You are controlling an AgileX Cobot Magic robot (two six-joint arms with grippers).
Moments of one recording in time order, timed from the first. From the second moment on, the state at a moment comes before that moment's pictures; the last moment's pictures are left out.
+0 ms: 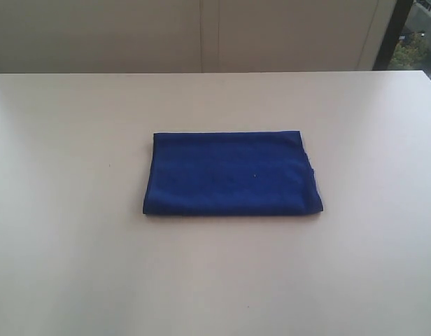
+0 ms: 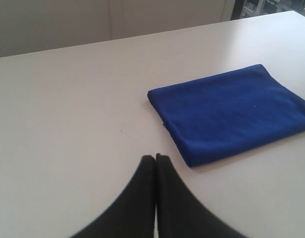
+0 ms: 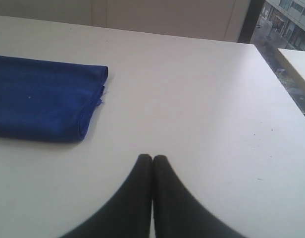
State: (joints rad) left arm -0.26 0.44 -0.41 -0.42 0.44 0.39; right arm 0.08 0.00 -0.01 -0.06 0.36 0.00
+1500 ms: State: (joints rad) left arm 0.06 0.00 0.02 -0.28 0.42 0.47; right arm 0.08 0.00 -0.01 -0.06 0.36 0.00
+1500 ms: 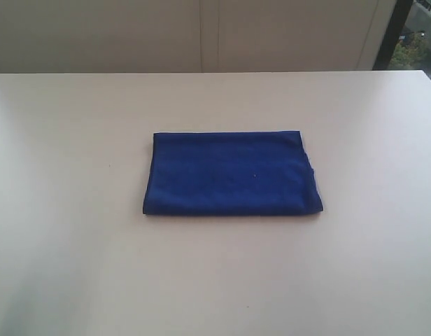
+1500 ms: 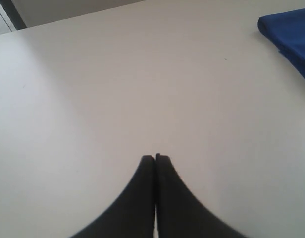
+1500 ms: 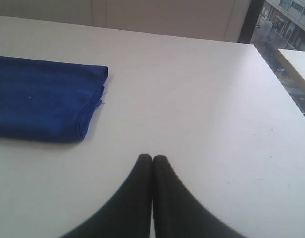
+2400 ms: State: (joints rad) left arm 0.06 0.00 0.02 -0.24 0.42 0.20; right arm 0.08 0.00 -0.01 -0.06 0.36 0.00
